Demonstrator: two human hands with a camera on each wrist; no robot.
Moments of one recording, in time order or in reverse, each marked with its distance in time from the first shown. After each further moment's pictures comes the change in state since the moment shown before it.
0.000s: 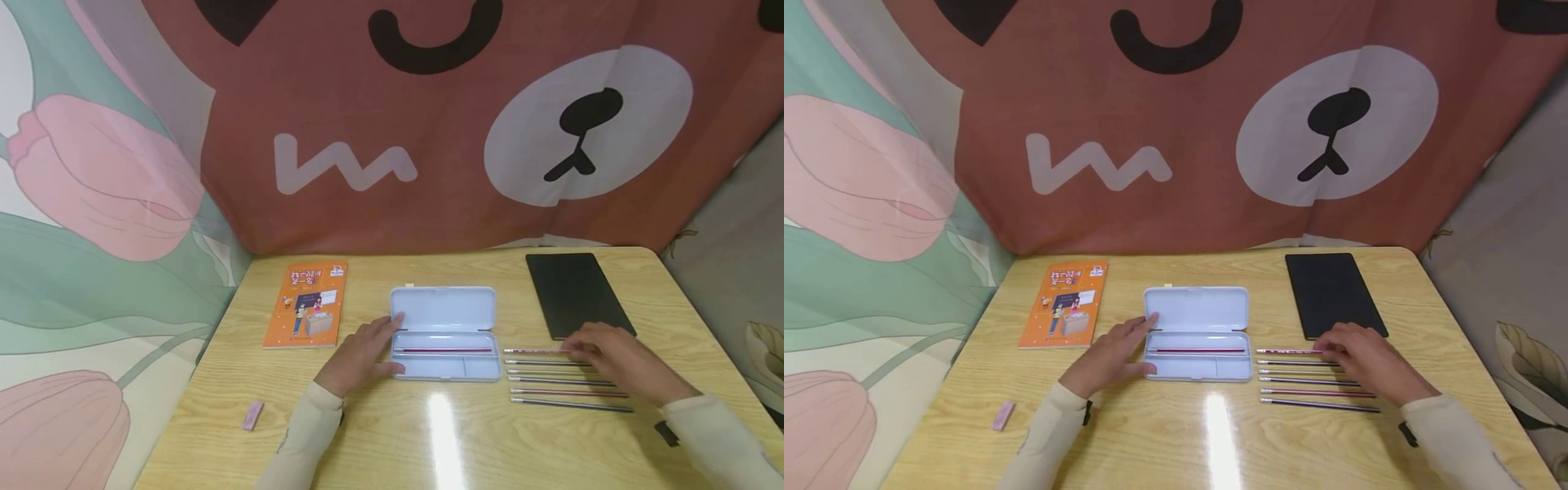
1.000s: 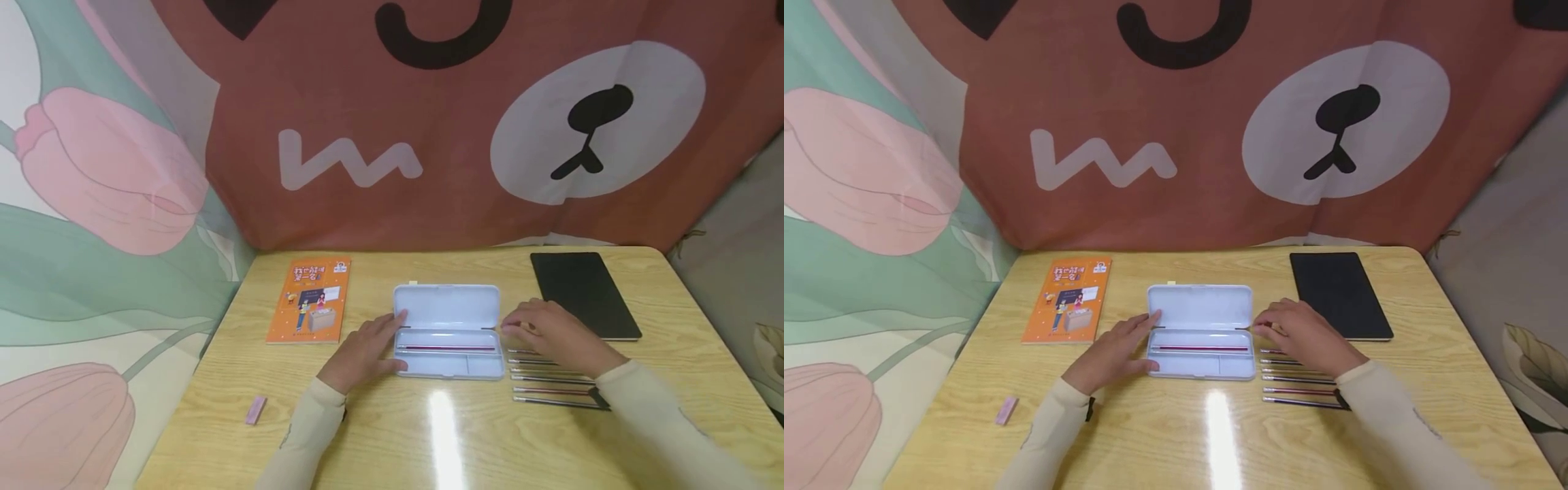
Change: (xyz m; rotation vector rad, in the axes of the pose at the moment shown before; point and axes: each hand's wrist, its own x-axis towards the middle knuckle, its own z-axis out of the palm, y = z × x) left_hand -0.002 0.000 -0.002 0.002 0.001 0.007; right_hand 0.074 -0.070 0.012 0.073 -0.063 -0.047
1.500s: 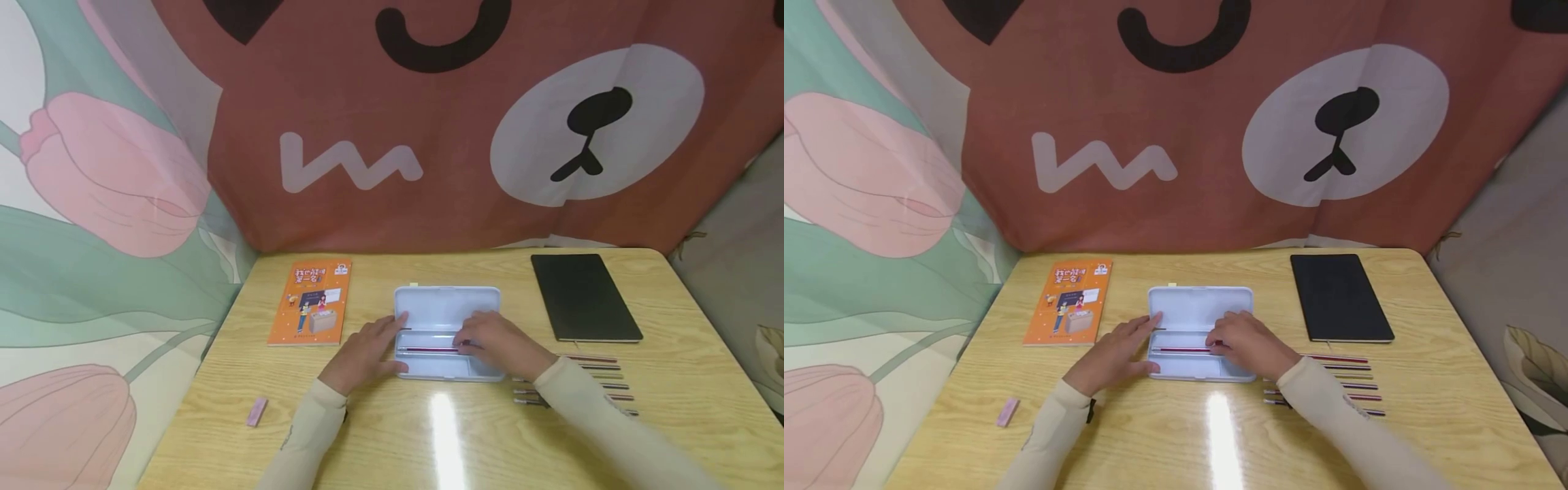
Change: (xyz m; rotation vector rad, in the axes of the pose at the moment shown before) left_hand 0.001 0.001 0.002 0.001 0.006 0.000; right_hand 0.047 -0.041 0.056 -0.059 0.014 -0.364
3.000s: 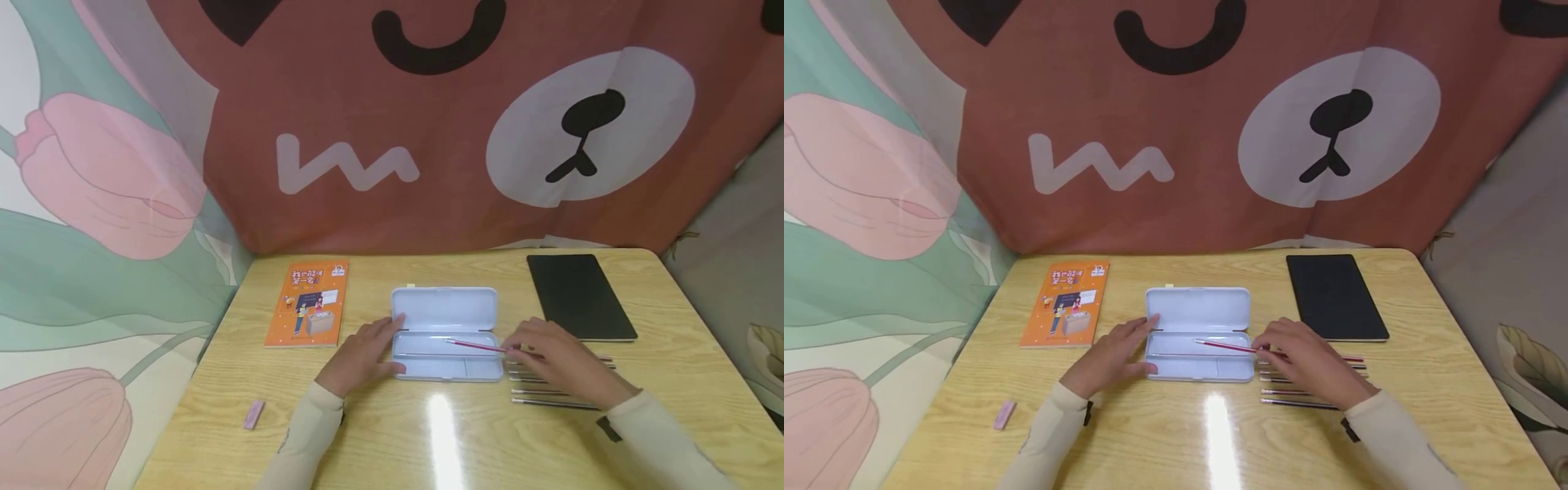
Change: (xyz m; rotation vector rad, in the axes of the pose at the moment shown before) left_hand -0.001 -0.003 0.002 0.021 0.021 0.024; right_hand -0.082 0.006 -0.040 -0.021 0.175 0.100
